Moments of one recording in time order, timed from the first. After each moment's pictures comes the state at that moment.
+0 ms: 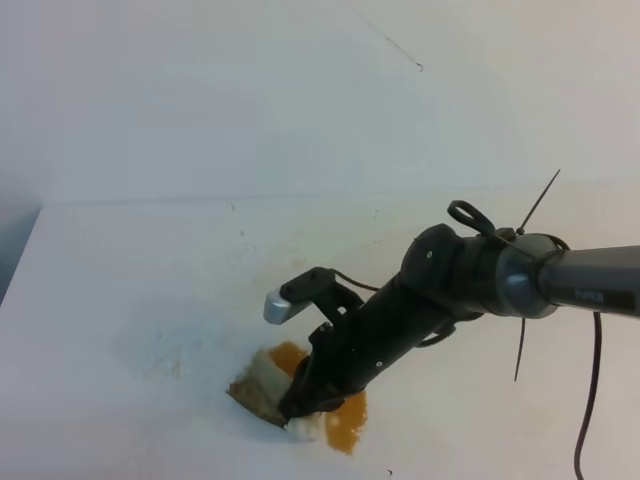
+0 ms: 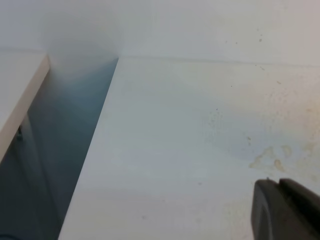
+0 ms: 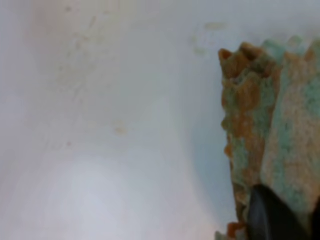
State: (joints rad) left arm 0.09 -0.02 0.03 -0.15 0.31 0.00; right arm 0.63 2.20 -1.42 0.95 0.72 -0.97
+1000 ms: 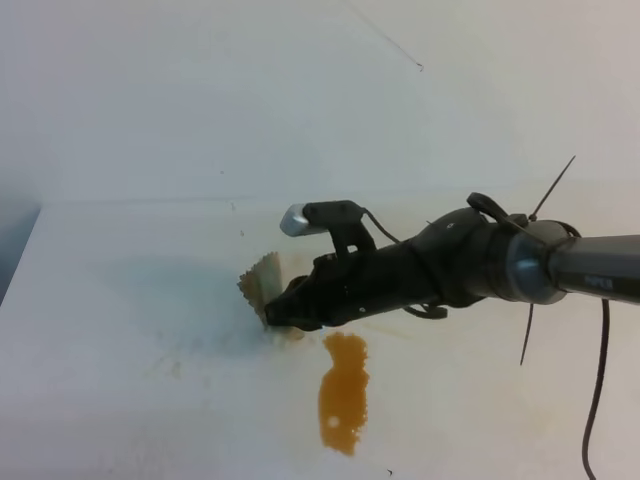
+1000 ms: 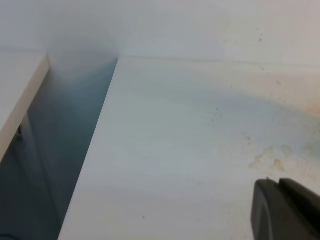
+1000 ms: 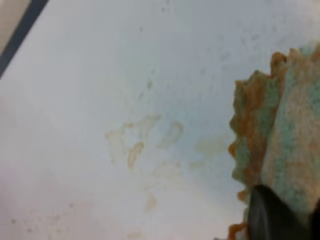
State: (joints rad) left arm 0.09 -0.02 0.02 -0.15 0.31 0.00; right arm 0.59 2.21 -1.45 1.30 0.44 -1.04
